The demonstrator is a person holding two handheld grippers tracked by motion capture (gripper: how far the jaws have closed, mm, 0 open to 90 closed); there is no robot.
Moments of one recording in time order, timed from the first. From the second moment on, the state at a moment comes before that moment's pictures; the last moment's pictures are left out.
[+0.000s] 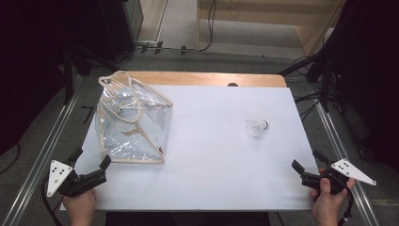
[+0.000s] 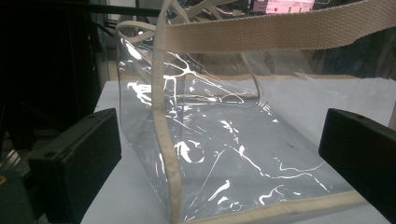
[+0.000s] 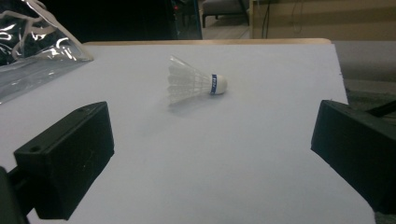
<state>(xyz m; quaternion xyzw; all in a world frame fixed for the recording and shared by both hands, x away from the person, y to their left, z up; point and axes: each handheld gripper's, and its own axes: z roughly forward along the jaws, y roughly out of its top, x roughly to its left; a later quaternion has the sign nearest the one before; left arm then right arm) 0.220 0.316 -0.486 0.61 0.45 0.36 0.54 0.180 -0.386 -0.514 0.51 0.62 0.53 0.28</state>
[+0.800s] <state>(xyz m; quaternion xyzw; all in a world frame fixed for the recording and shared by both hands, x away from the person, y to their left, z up) 0.218 0.316 -0.486 0.61 0.45 0.36 0.54 0.214 -0.365 -0.470 0.46 0.69 0.48 0.28</state>
